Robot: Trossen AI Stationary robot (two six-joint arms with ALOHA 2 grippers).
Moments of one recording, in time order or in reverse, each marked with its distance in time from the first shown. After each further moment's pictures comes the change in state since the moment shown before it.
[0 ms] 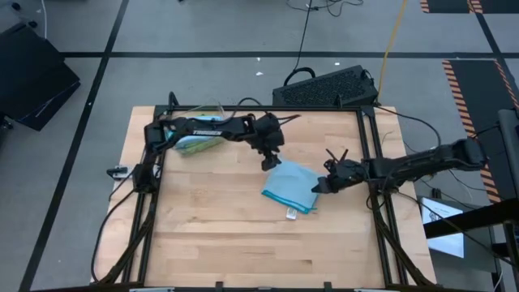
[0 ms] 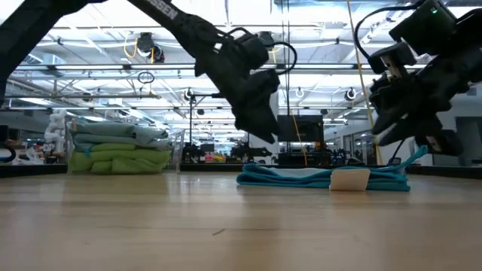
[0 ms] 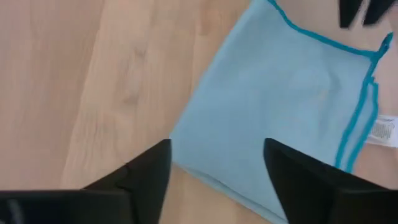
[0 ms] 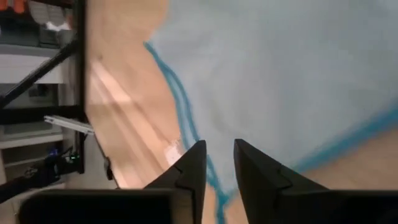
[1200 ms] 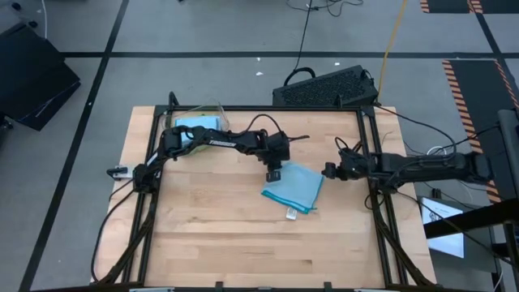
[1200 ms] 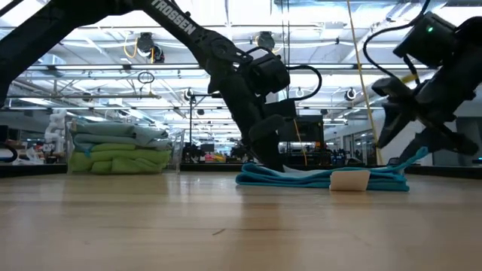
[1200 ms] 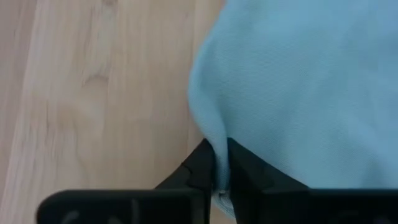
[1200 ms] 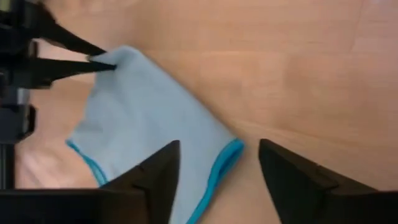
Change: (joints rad) left arm -0.083 0.199 0.090 -0.066 -0.192 0.060; right arm -0.172 -0.232 0.000 -0.428 0.211 -0.003
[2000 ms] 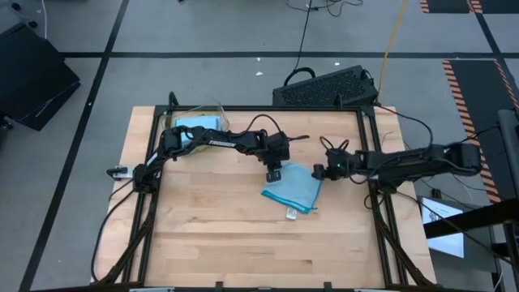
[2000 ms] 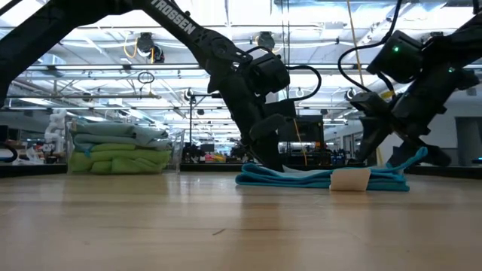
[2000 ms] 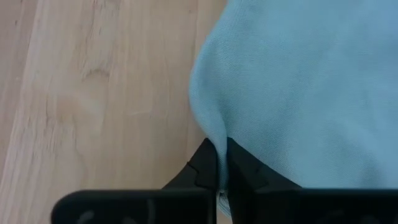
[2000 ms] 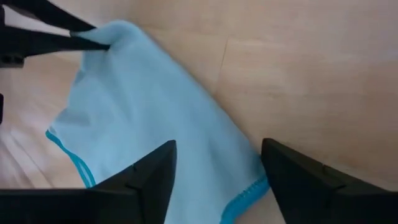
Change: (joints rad) left arm -0.006 0.001 -0.003 -0.006 -0.001 -0.035; right arm -0.063 0.400 0.002 0.287 -0.158 -0.124
